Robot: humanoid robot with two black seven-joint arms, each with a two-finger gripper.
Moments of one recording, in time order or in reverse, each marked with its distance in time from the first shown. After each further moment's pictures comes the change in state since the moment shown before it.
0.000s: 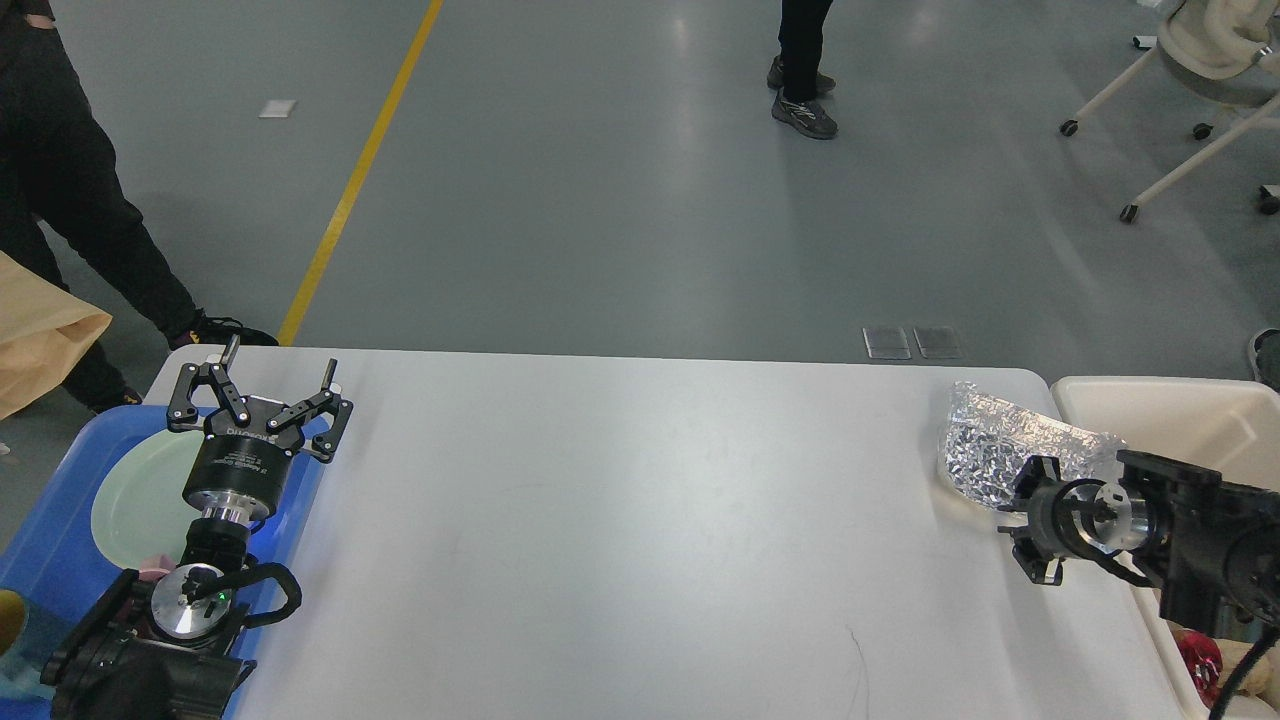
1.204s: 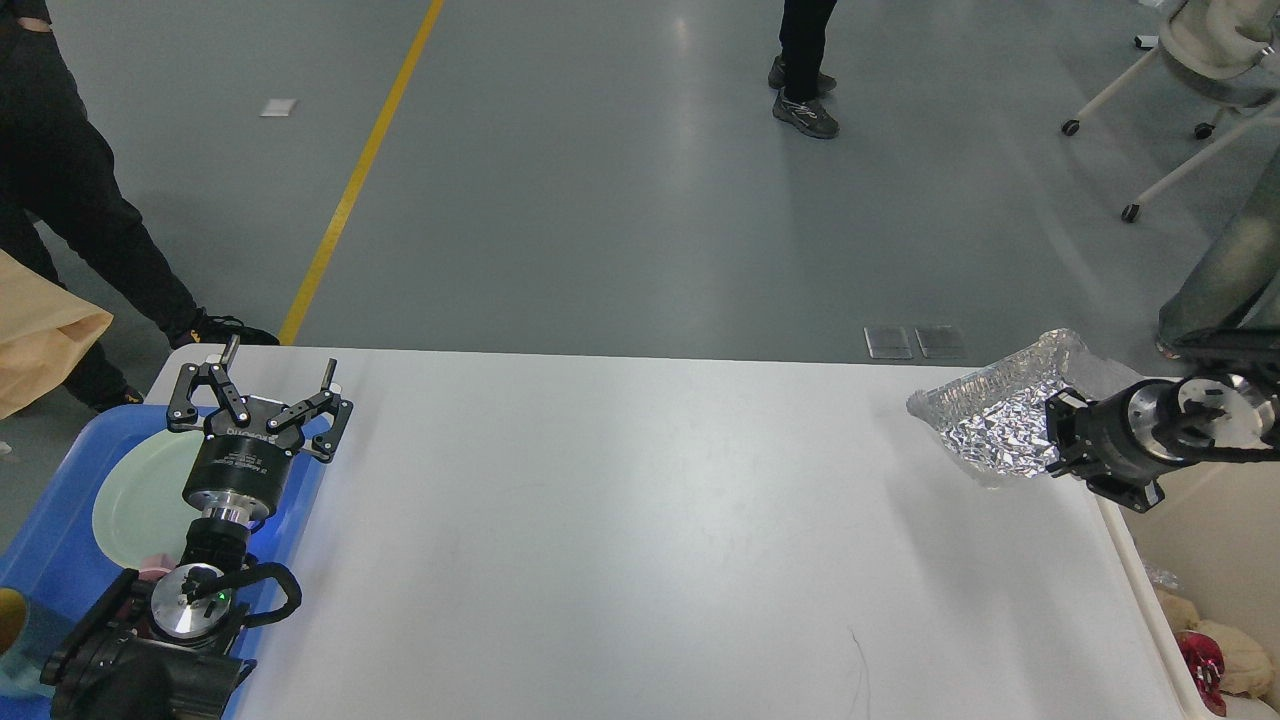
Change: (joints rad) left arm 0.000 0.000 0.000 -0.001 0.000 0.000 0.000; right arm 0.570 -0.227 -0.358 0.533 -0.445 0.176 -0.070
